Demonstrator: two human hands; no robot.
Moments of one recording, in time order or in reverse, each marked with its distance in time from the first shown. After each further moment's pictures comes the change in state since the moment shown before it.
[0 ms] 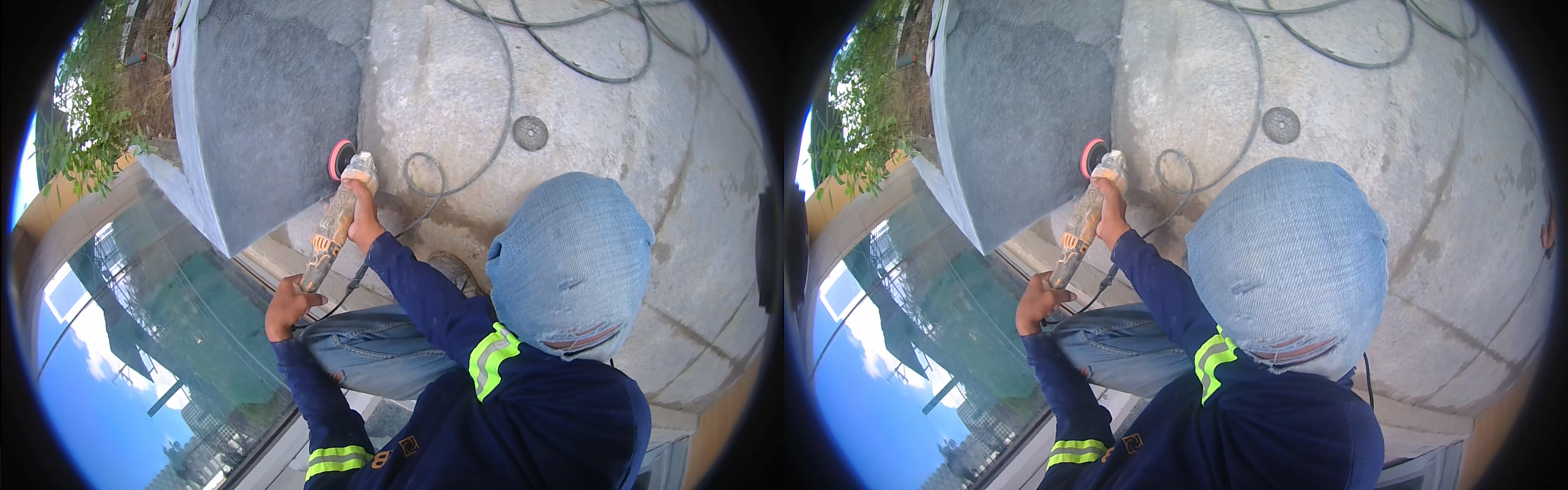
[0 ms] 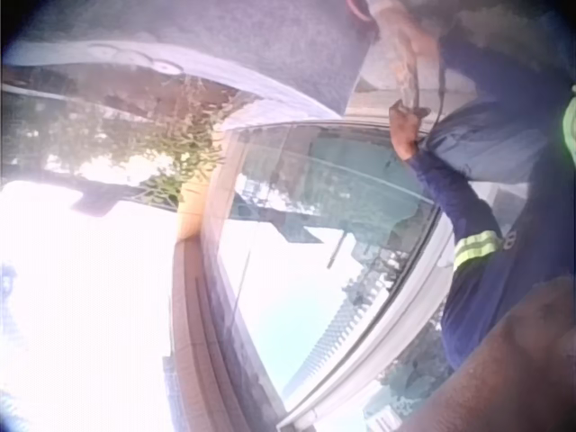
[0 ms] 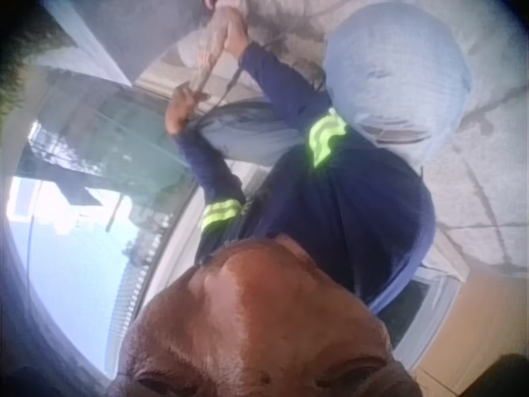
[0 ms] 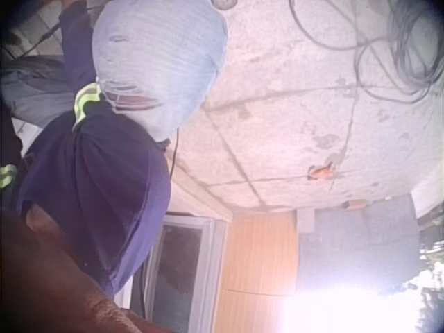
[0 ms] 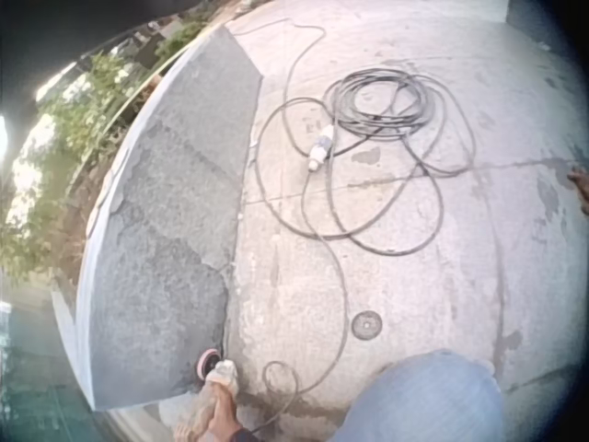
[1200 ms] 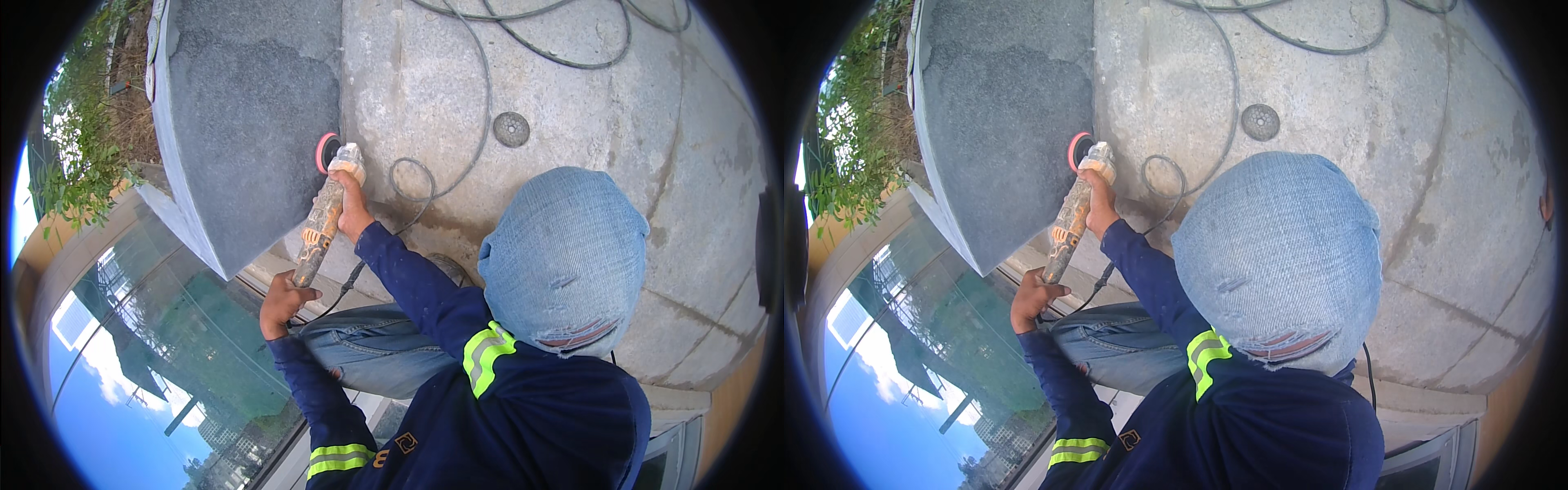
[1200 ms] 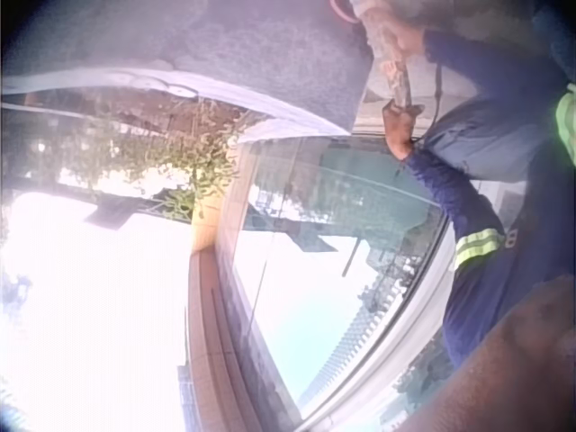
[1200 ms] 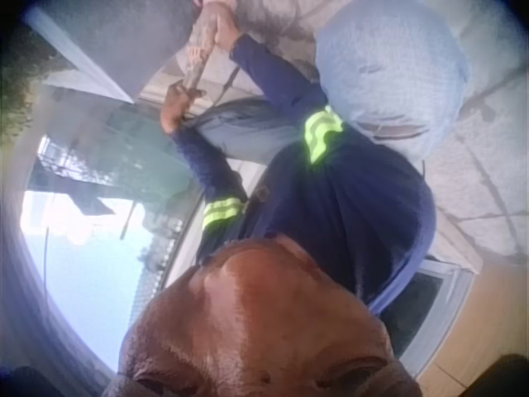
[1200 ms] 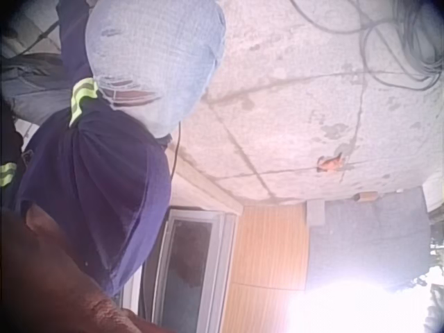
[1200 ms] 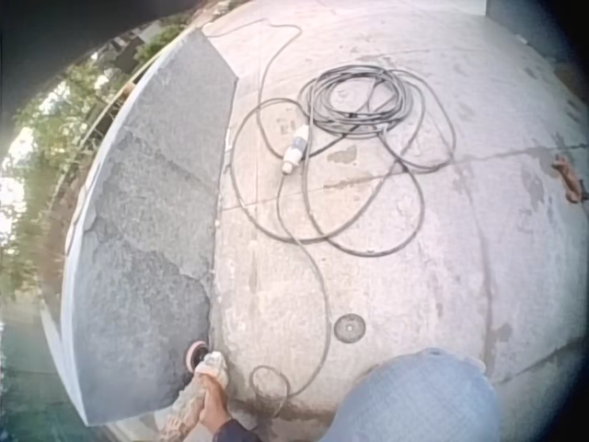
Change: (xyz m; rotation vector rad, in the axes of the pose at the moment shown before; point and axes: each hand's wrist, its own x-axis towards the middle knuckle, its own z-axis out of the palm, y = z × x) left_hand 0.018 0.036 -0.016 -0.101 -0.060 0.008; right_hand 0.003 -0.032 0.039 -0.029 0.010 -0.011
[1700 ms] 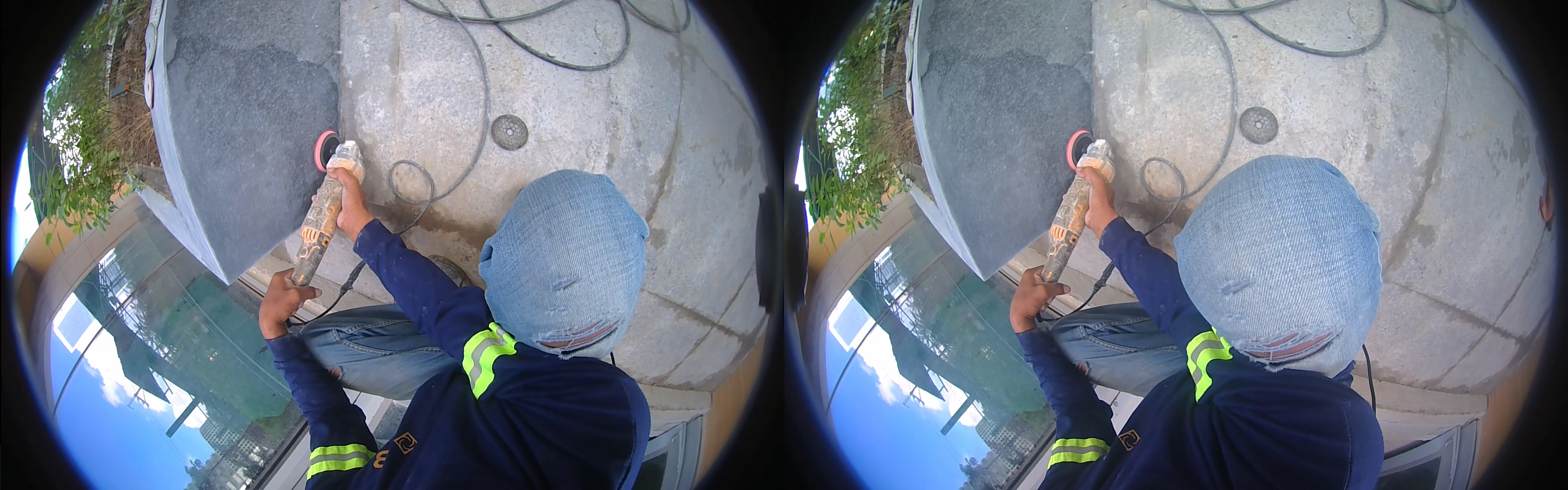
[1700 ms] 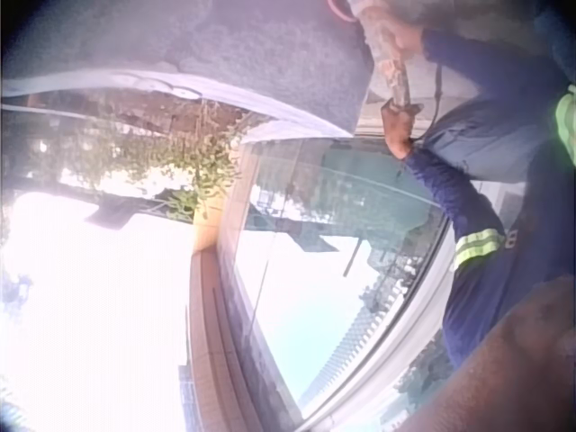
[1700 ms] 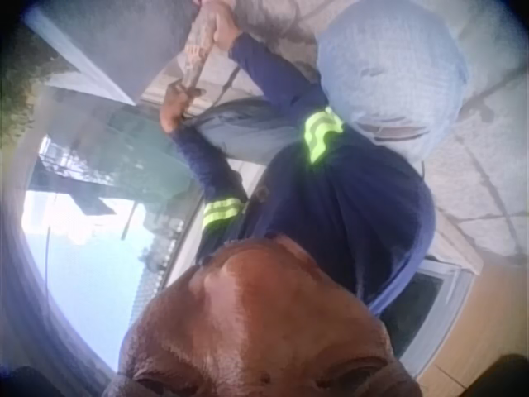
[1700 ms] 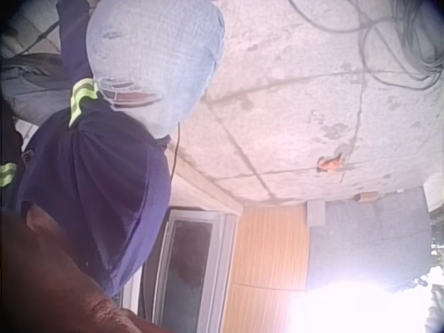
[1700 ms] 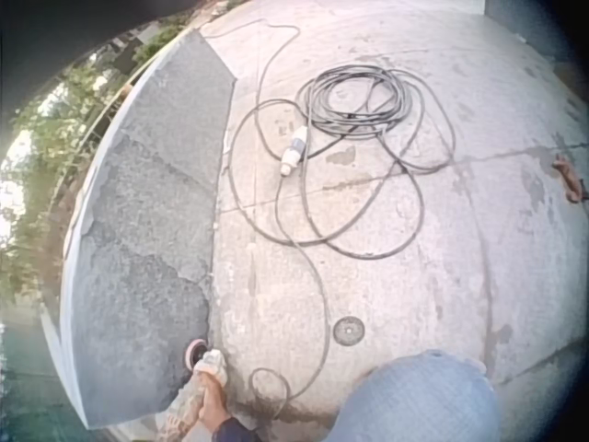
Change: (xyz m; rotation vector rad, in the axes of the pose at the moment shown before) left_hand 0.003 0.010 -0.002 0.005 0.015 0.010; right_hand 0.005 -0.007 0.009 0.011 0.004 -0.008
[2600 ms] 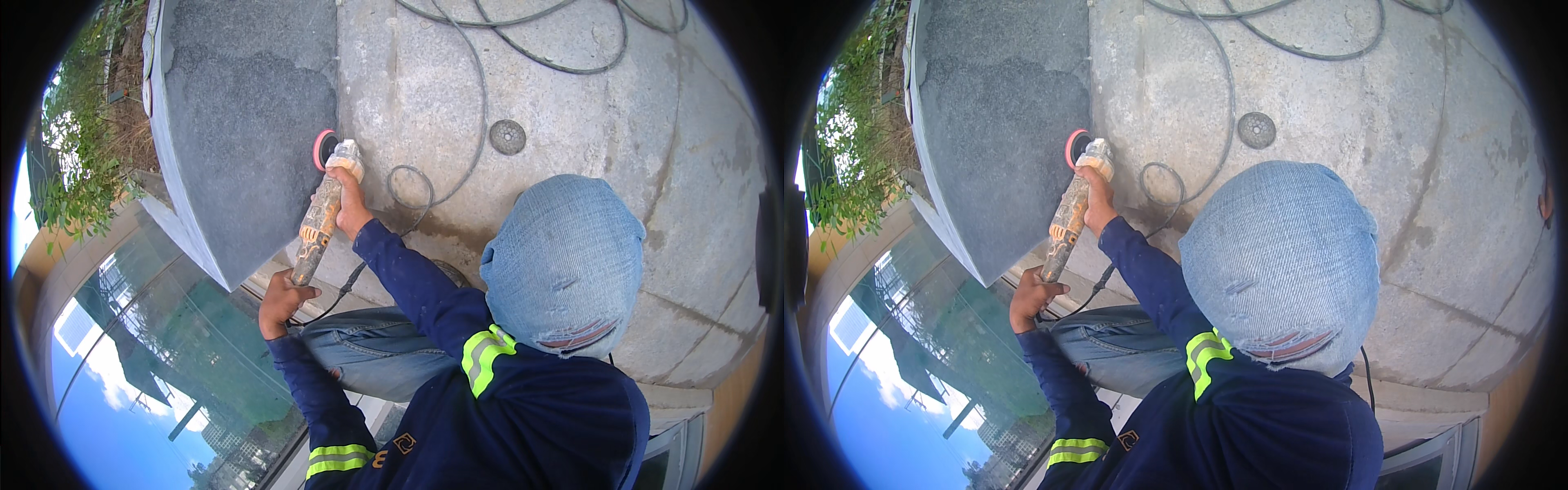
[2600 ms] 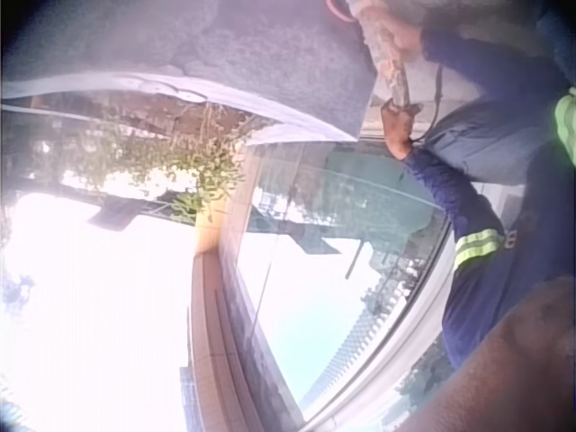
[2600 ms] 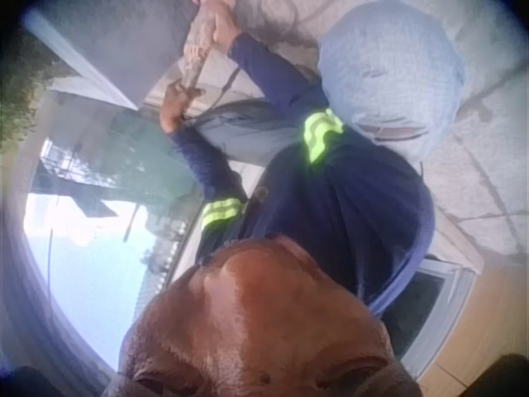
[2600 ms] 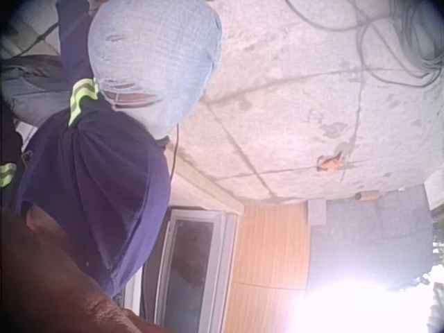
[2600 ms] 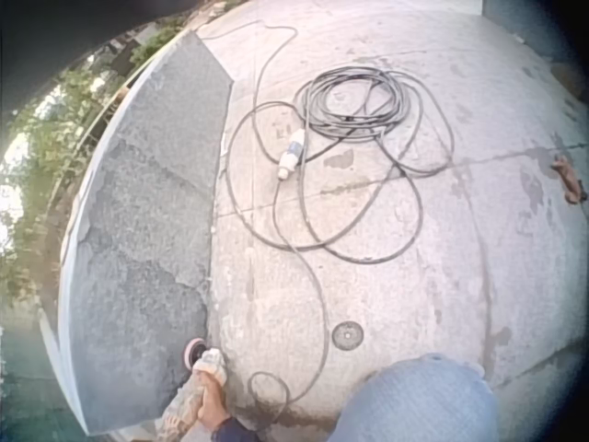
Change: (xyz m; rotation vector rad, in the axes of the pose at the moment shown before) left_hand 0.004 0.011 -0.005 -0.006 -0.001 0.020; right_hand 0.009 -0.006 0.008 0.004 0.009 -0.021
